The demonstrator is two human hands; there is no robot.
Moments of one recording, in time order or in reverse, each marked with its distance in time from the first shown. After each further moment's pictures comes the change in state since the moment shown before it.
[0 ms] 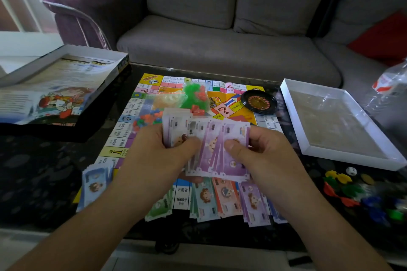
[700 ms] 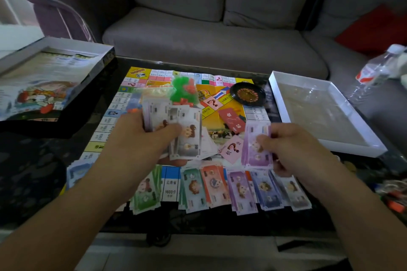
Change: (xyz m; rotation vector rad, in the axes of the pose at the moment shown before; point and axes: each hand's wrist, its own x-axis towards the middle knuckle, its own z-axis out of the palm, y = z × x) left_hand 0.013 -0.003 -0.005 -0.003 0.081 -0.072; right_hand 0.011 0.015 -0.065 -0.188 0.068 0.307
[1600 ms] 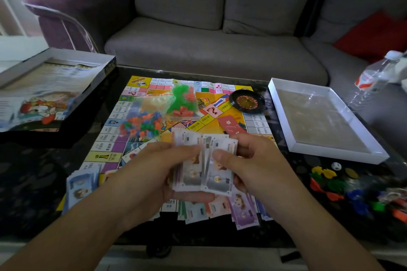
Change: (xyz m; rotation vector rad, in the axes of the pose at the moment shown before) left_hand -0.017 0.009 0.015 -0.279 -0.382 -0.362; right_hand -0.026 -0.014 0.047 0.216 -0.135 -0.217
